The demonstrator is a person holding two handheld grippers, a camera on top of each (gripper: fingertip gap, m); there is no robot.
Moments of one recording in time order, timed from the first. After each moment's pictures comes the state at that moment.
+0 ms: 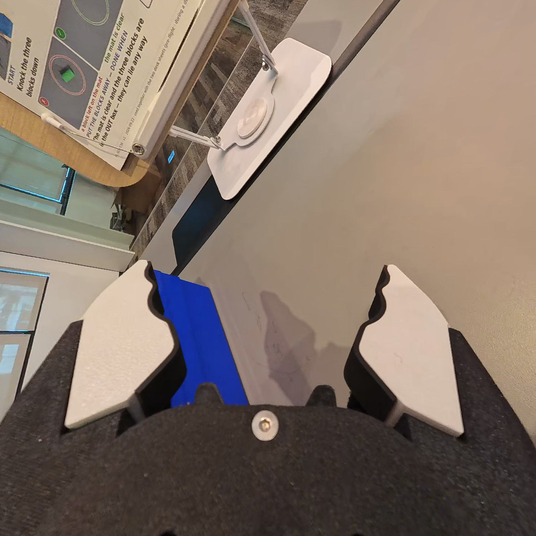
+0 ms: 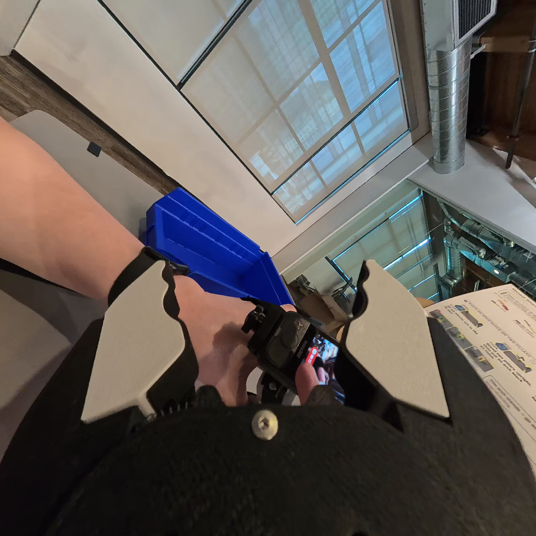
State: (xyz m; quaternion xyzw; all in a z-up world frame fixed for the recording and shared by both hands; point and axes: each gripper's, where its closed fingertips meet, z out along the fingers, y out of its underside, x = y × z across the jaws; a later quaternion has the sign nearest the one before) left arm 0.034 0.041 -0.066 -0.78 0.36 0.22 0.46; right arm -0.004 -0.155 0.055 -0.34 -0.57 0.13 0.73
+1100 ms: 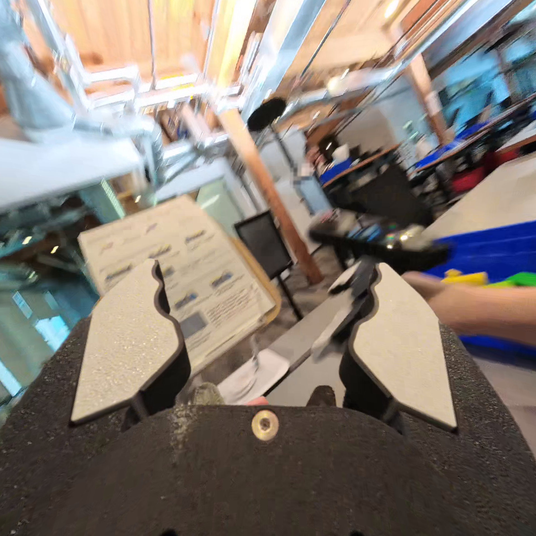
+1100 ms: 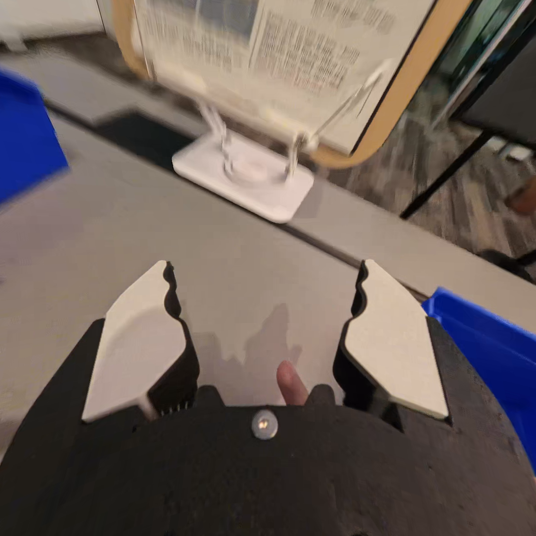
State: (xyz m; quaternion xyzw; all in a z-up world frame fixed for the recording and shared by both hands) left arm 0.108 -0.089 0.122 -0.45 0.34 -0.07 0.82; right arm 0.196 0.069 -0.018 -0.80 -0.23 0.03 0.55
